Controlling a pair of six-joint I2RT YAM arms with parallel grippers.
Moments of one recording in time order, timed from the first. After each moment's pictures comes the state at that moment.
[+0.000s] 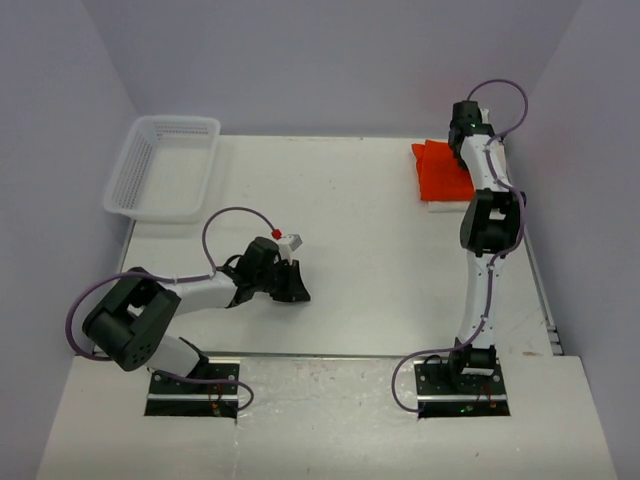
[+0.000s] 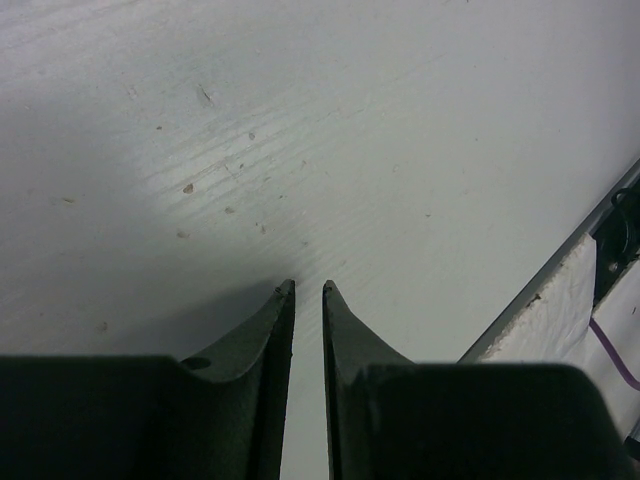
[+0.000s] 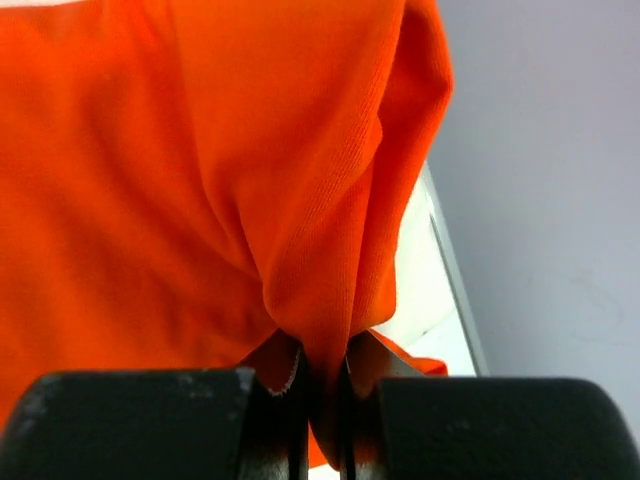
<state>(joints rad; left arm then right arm) -0.63 1.46 0.51 0.14 0.39 -0.55 -0.06 2.48 2.34 -0.86 0.64 0.02</state>
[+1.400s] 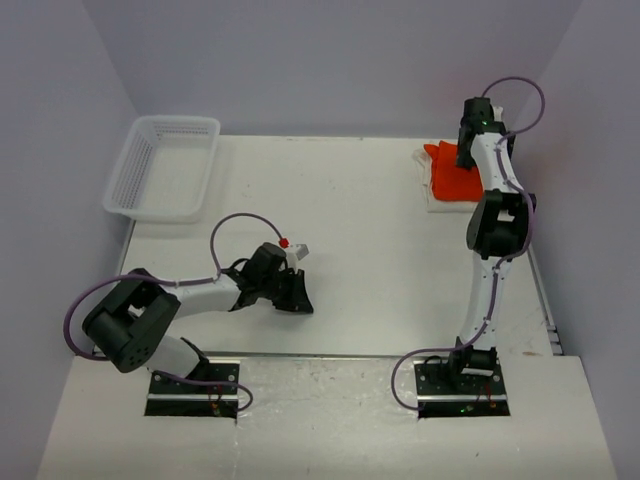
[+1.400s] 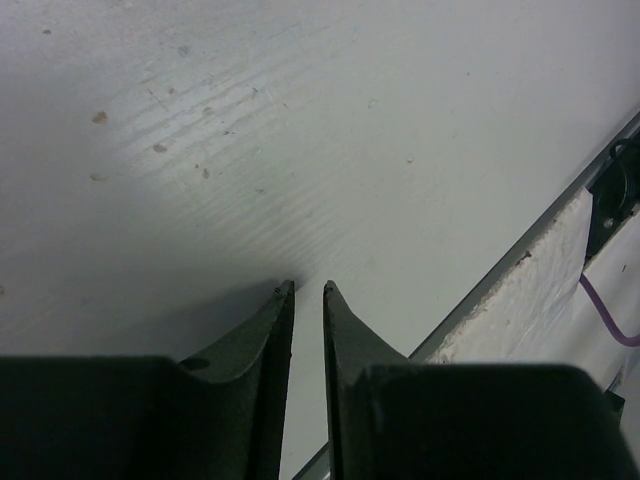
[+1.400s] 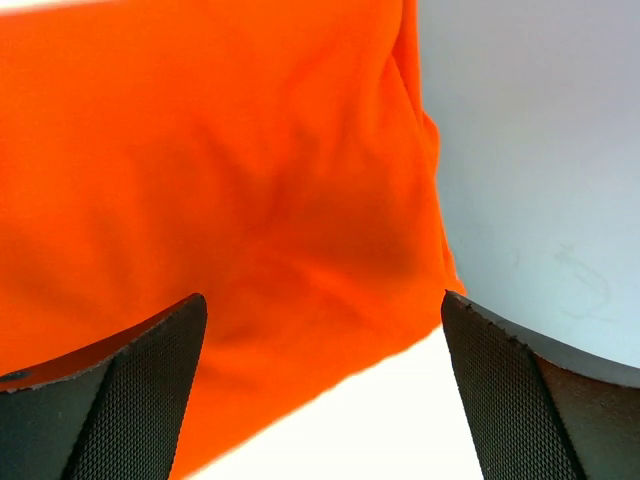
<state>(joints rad) -0.68 1.45 0.52 0.05 0.42 -0.58 -0.11 2.43 2.30 -0.87 0.60 0.10</state>
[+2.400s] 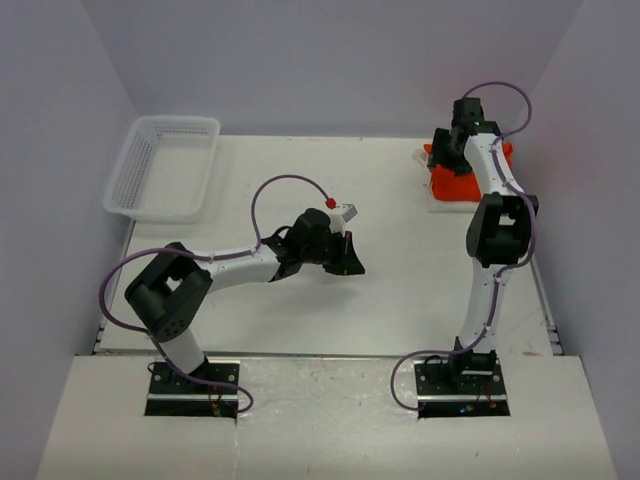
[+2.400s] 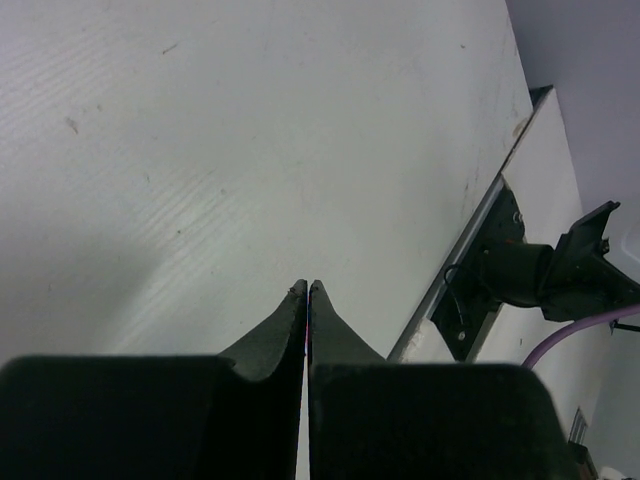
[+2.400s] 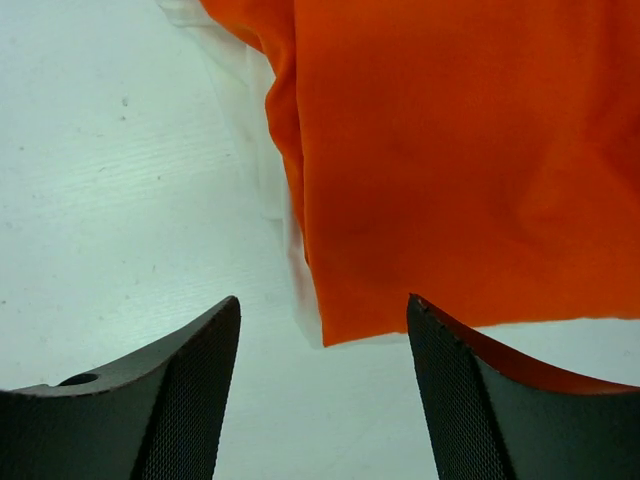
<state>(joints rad) -0.81 1.71 0.99 0.16 0.40 -0.64 -0.03 2.22 2.10 -0.87 0.09 0.22</state>
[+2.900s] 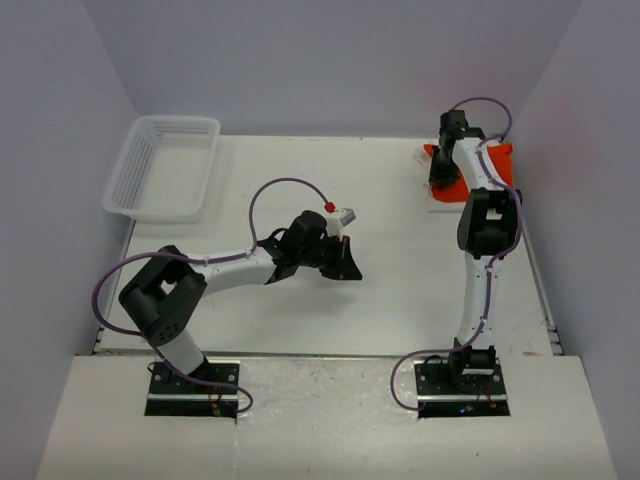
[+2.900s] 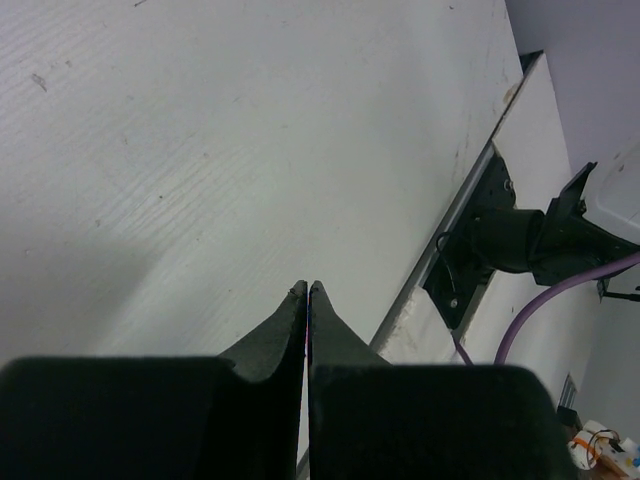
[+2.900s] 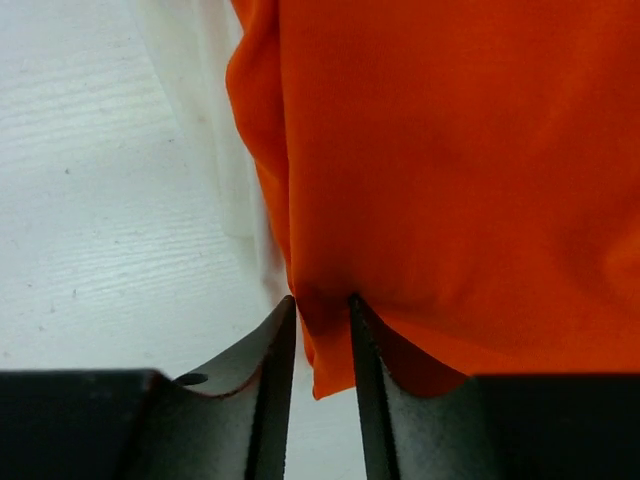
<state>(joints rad) -0.82 1.67 0.93 0.14 0.45 -0.63 -0.01 2.42 2.21 -0.95 0.11 0.17</state>
